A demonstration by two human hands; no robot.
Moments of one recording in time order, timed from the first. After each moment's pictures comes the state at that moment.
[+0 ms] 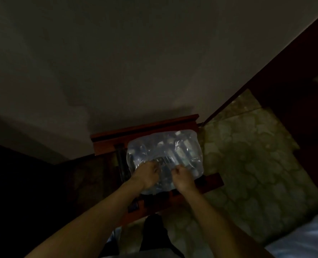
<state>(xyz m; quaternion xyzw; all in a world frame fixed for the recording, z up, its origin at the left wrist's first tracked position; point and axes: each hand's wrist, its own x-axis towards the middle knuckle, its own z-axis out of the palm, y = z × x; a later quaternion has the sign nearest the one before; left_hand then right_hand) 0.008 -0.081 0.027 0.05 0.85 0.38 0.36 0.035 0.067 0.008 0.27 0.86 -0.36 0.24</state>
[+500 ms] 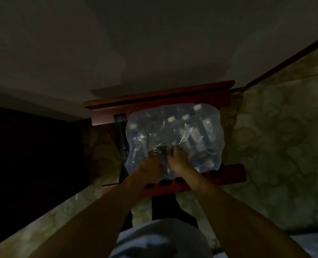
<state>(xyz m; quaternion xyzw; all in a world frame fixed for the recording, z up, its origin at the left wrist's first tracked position) -0.004 -0.013 -0.078 -0.18 0.80 0.35 0.46 -0.021 0.099 -0.115 0.16 0.84 -0.33 0.41</state>
